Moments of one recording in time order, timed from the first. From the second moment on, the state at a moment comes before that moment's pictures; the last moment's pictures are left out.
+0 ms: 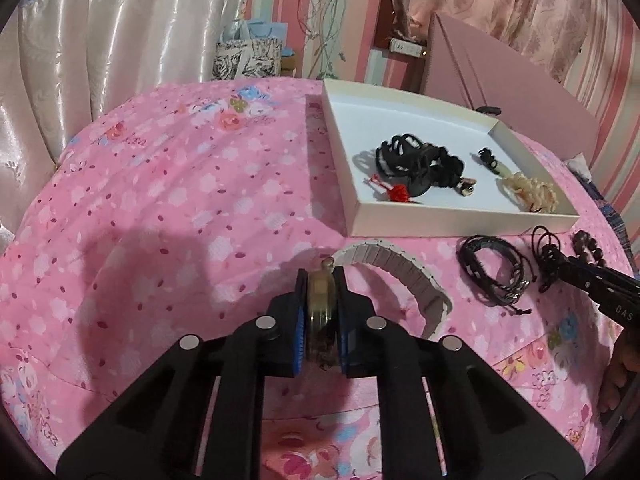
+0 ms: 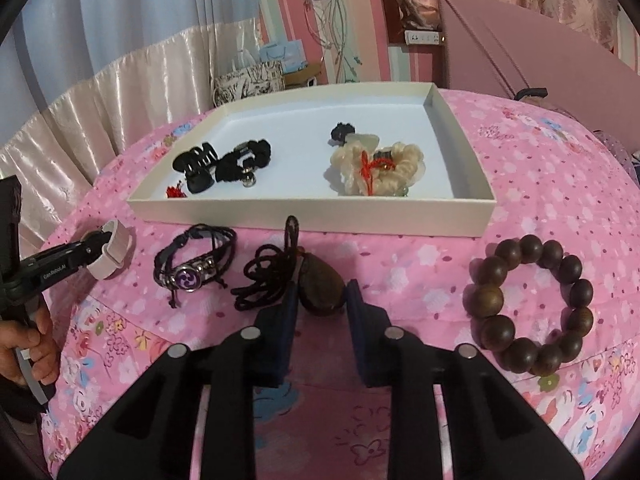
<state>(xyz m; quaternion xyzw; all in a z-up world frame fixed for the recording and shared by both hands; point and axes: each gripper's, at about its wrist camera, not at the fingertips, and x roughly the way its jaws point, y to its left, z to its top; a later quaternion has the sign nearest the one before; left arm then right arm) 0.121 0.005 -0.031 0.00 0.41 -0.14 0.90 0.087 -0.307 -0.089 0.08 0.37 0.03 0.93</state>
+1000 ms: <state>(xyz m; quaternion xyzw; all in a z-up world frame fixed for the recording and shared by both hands) 0.132 -0.020 0.063 -0.01 0.30 -0.12 0.95 0.076 -0.329 0.024 0.09 0.20 0.03 0.97</state>
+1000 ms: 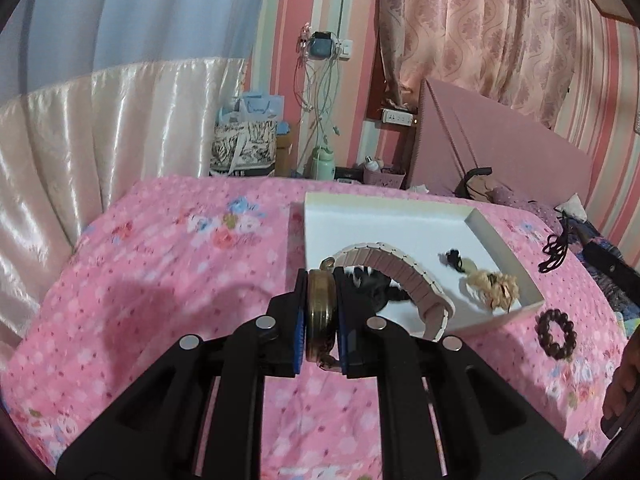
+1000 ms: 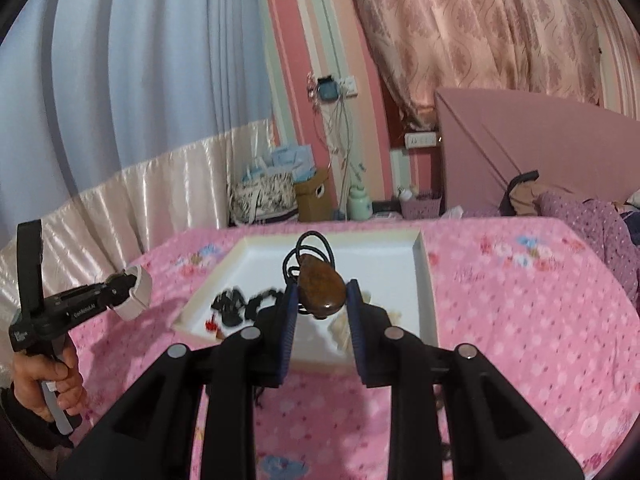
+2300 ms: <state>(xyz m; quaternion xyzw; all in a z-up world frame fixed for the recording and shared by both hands) 0.248 -0.081 0.014 0.01 0.31 -0.08 0.95 0.203 -0.370 -0.028 0.08 0.27 -0.02 0.96</state>
